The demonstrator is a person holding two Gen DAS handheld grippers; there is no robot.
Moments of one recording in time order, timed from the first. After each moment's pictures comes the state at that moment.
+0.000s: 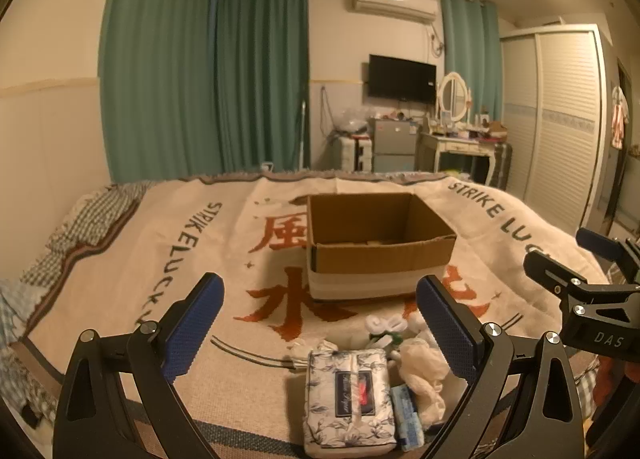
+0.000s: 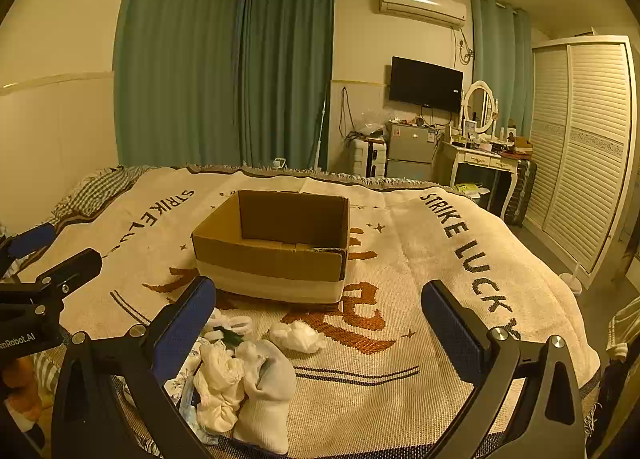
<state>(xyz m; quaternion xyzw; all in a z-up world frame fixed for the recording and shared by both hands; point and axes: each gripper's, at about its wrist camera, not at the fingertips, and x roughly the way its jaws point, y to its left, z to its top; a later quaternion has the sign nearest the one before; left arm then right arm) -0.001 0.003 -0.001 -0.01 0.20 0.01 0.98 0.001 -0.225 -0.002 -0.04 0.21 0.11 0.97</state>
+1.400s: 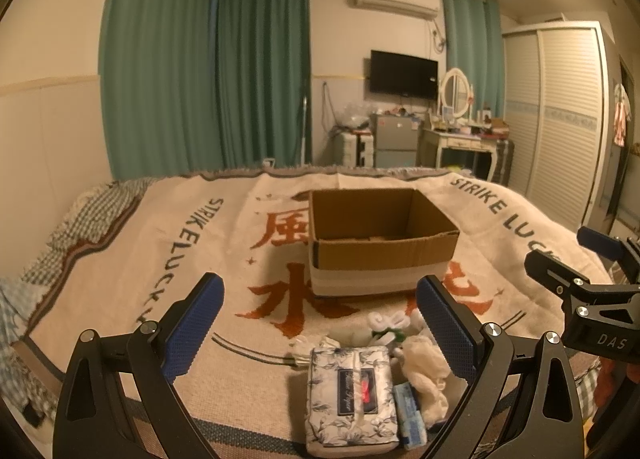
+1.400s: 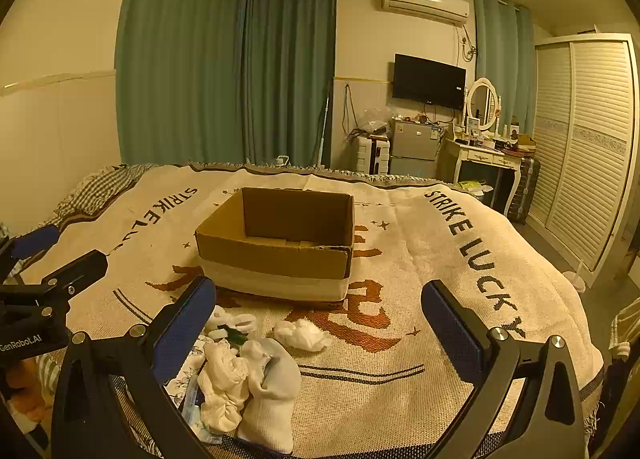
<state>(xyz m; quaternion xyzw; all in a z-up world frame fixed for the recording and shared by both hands) 0.001 0.004 -0.004 -0.01 0.21 0.01 0.98 0.000 -0.222 -0.004 -0.04 0.22 0.12 0.97</state>
